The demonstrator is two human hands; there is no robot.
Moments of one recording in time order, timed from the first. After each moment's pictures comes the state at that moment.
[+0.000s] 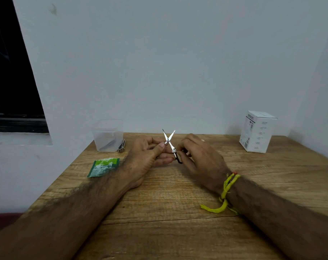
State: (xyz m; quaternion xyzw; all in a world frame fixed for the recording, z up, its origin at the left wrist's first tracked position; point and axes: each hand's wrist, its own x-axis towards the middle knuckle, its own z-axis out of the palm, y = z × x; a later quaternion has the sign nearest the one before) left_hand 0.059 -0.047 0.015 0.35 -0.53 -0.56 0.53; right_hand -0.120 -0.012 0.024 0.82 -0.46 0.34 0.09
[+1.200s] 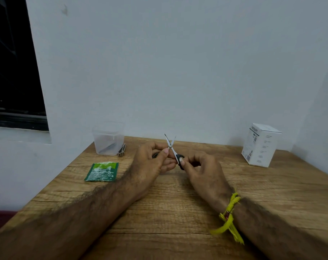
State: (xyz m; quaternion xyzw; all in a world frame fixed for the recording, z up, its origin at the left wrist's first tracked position) left_hand 0.043 -0.034 0.017 0.36 -0.52 -0.52 0.57; right_hand -0.107 -0.007 0.018 0.65 -0.57 0.49 -0.13
